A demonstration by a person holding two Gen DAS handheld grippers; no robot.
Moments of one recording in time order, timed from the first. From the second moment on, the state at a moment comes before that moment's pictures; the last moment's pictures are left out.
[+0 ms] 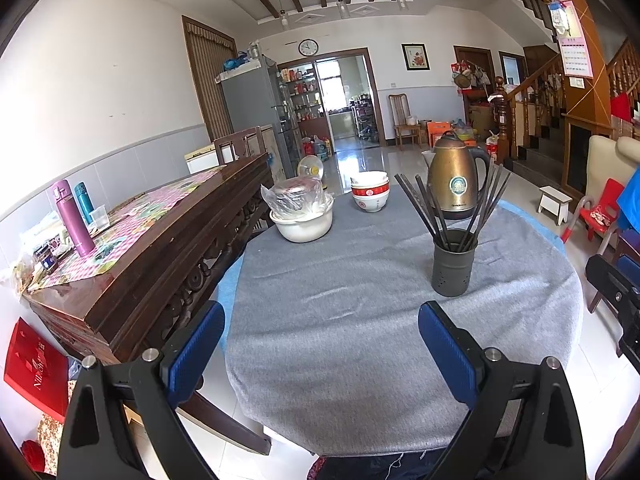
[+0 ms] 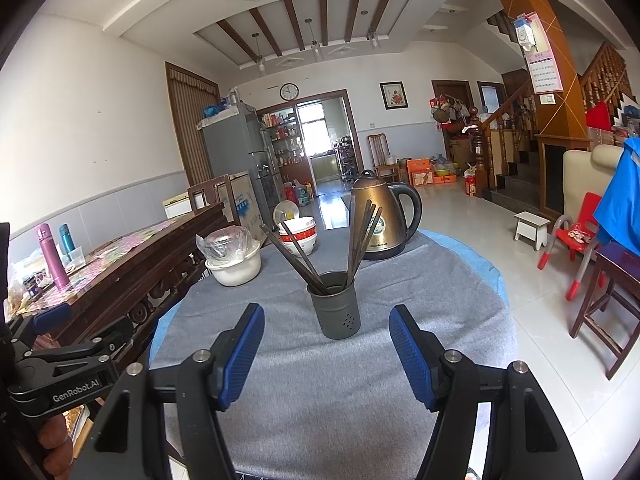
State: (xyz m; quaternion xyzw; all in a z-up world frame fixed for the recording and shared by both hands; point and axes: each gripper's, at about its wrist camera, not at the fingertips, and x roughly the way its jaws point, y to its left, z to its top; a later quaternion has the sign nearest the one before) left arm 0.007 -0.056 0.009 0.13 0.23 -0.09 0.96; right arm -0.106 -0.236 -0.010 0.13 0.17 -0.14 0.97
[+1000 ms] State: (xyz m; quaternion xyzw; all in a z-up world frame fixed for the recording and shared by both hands) left arm 0.006 -0.054 0.008 0.12 0.24 -0.09 0.96; right arm -0.108 -0.233 -0.003 0.13 0.17 -0.14 0.97
